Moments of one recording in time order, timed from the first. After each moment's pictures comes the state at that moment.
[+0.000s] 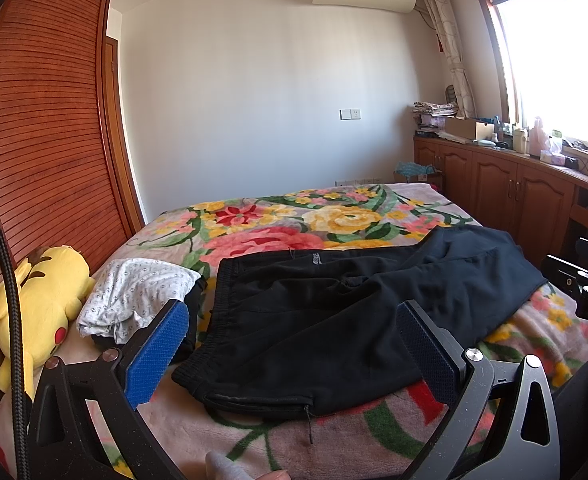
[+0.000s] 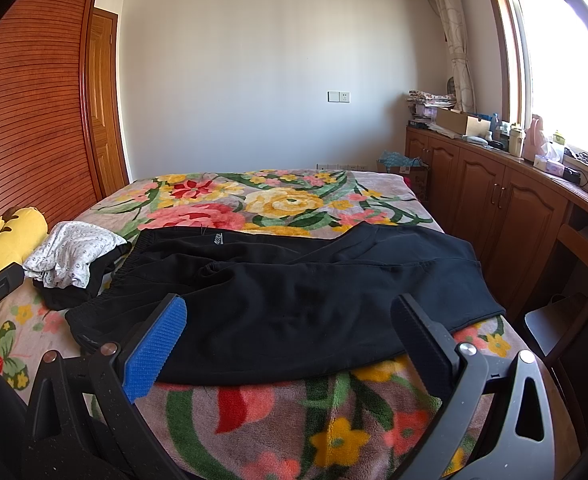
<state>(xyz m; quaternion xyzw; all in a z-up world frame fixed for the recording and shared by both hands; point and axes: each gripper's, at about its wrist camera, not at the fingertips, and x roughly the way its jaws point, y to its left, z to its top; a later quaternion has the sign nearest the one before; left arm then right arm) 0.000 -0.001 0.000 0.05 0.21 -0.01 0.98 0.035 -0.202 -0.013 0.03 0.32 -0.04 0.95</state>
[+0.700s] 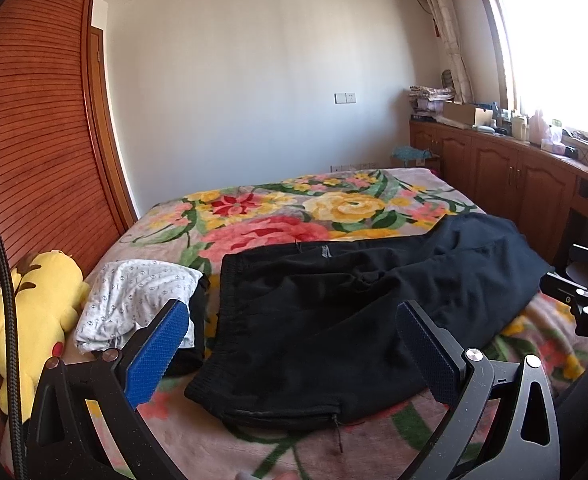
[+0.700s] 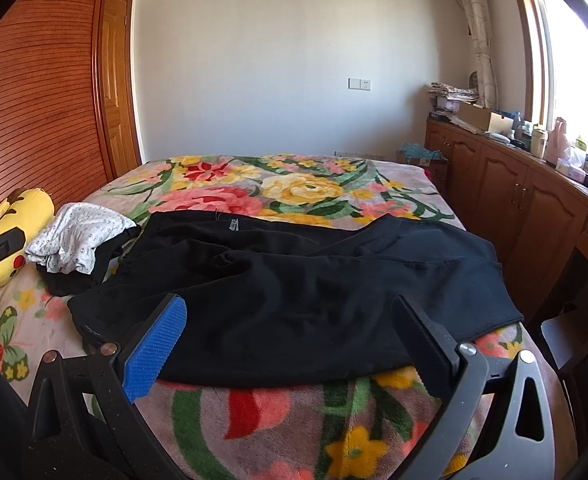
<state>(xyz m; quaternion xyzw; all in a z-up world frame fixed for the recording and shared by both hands) 0.051 0.036 0.009 0.06 0.24 -0.03 0.97 0.071 -0.183 -0.034 0.02 0.35 -0.01 0.94</state>
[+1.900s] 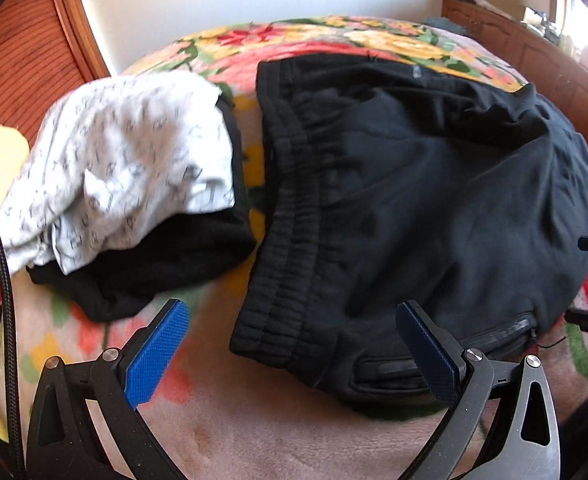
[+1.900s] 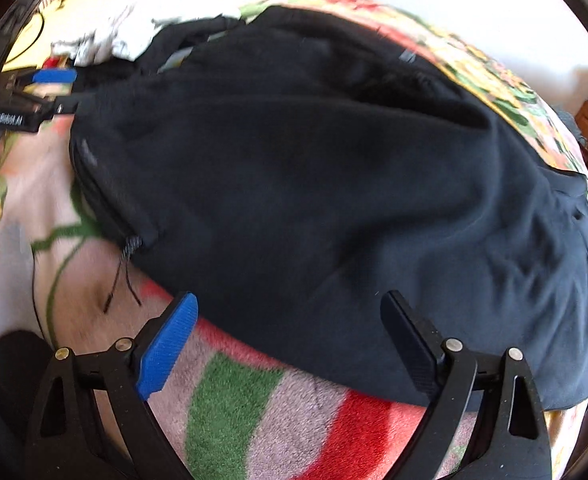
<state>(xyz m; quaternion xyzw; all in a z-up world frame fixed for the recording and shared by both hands) 0.237 0.148 -0.153 0.06 0.48 -0.01 0.87 0.172 -0.048 -0.239 -0.12 0.57 0.20 0.78</state>
